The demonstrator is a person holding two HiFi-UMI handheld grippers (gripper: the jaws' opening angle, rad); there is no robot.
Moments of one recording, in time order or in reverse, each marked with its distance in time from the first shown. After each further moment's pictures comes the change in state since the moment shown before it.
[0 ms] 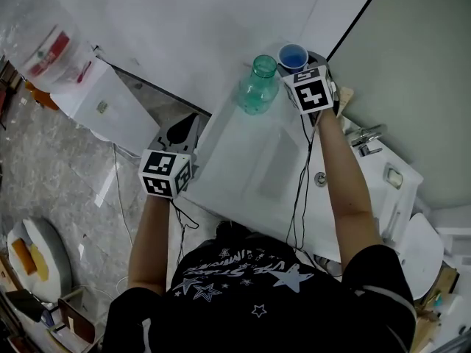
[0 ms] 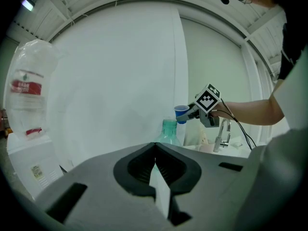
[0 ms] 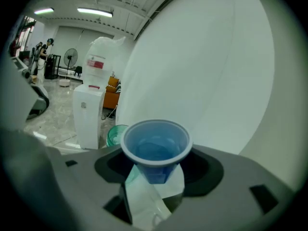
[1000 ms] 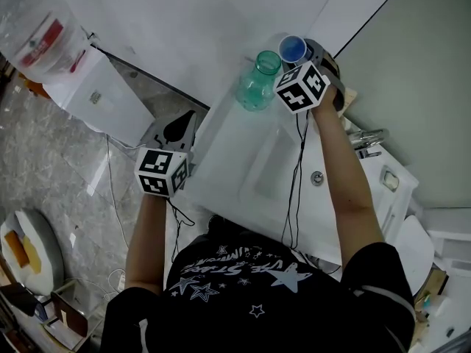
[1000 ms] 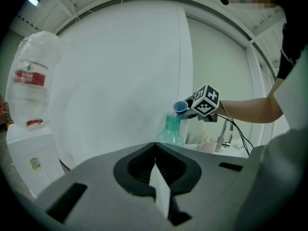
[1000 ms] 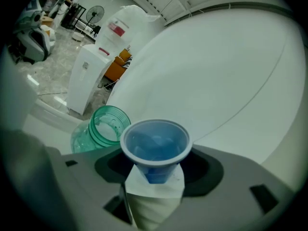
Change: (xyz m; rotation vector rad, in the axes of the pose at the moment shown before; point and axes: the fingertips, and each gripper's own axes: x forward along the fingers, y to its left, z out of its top) left arm 0.008 0.010 -0.021 -0.049 0.016 0.012; right arm 0.026 -0.008 0.003 -0.429 0.107 -0.168
